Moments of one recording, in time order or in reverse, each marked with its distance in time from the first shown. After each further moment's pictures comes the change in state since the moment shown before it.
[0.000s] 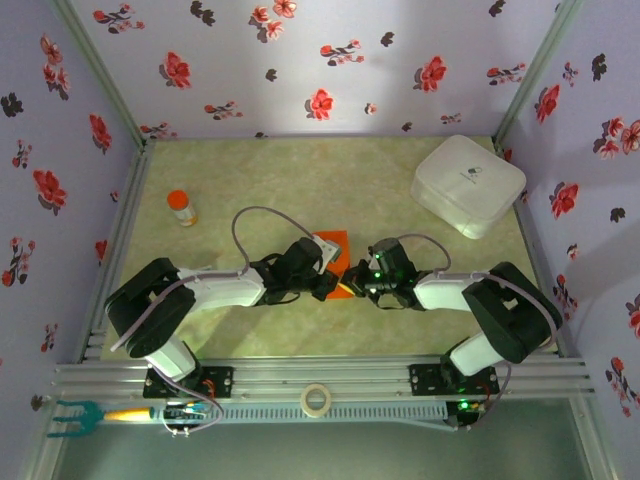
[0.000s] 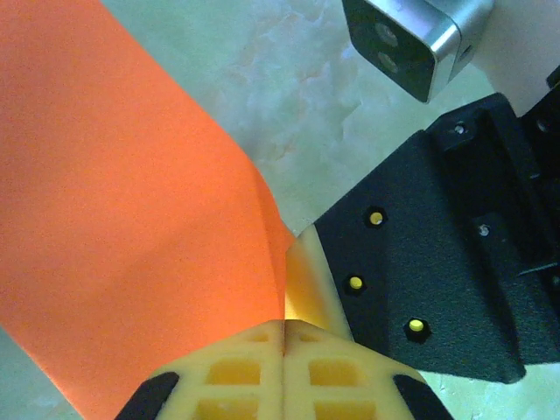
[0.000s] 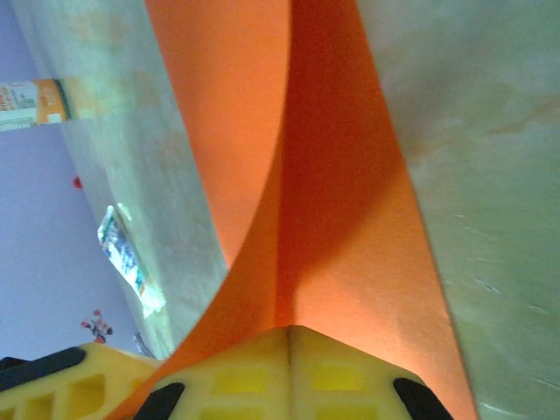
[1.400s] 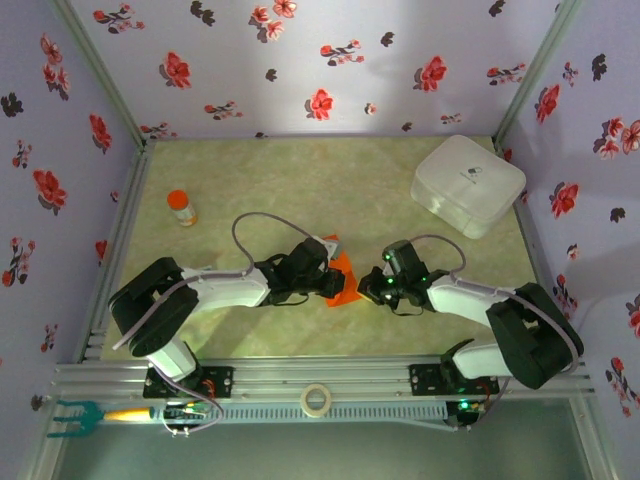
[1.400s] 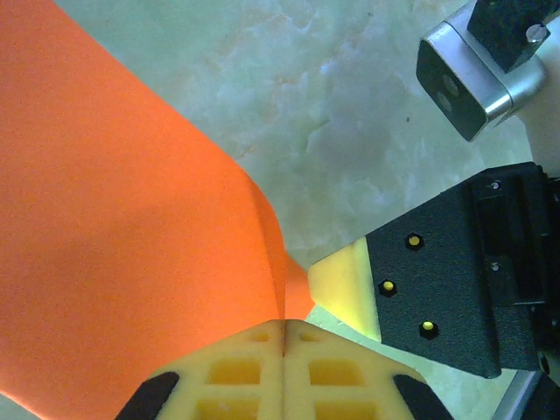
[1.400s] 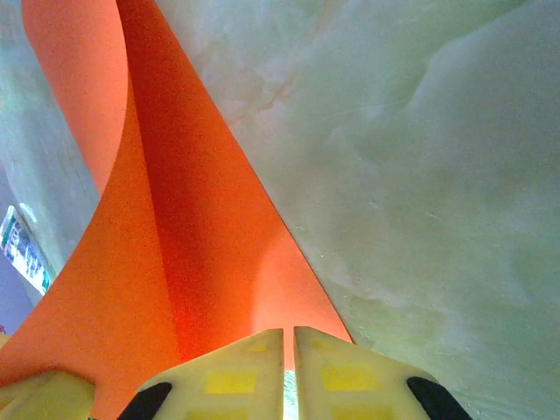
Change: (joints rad) left arm -0.033 0.018 0.030 0.012 0.024 -0.265; right arm -0.071 -0.160 -0.007 -0.338 0.052 -0.175
